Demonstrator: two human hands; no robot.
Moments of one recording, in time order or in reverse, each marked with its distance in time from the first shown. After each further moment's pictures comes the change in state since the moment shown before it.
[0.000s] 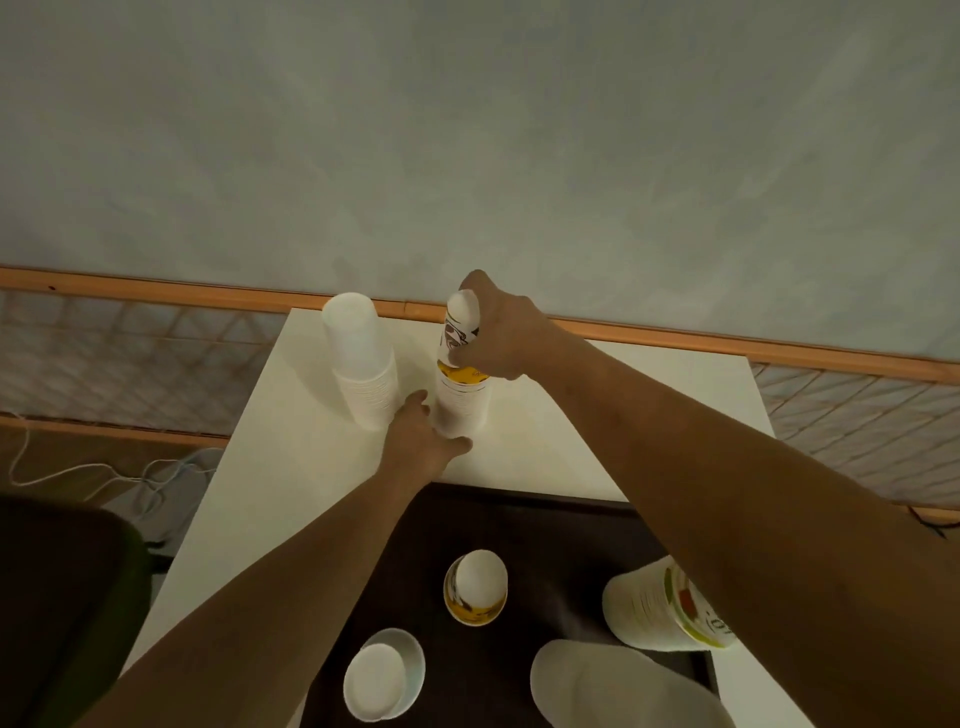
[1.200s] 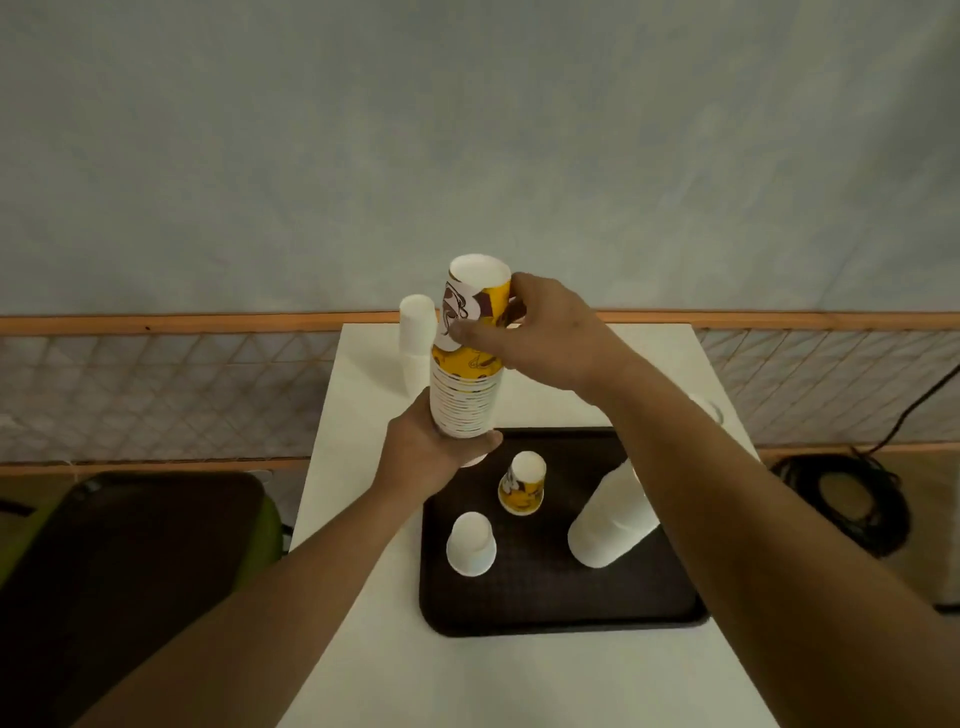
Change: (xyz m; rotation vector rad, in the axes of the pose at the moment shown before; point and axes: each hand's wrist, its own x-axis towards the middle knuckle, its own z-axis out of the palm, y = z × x) left_hand -0.204 -0.003 -0.124 -0.073 0.018 0.406; right_hand -0.216 -0.143 -0.017 0.317 0.268 -0.057
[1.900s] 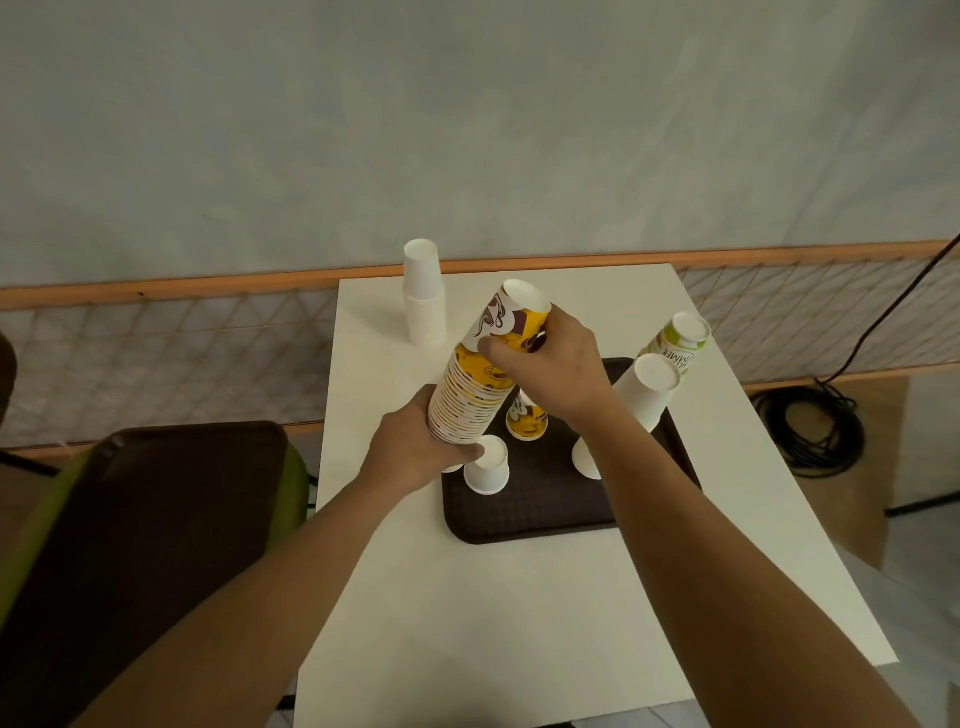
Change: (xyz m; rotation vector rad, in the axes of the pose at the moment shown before) left_hand -0.067 -0.049 -0.038 0.288 -0.204 -0.043; right_hand -0.091 0.021 0.080 0.157 0.283 0.153
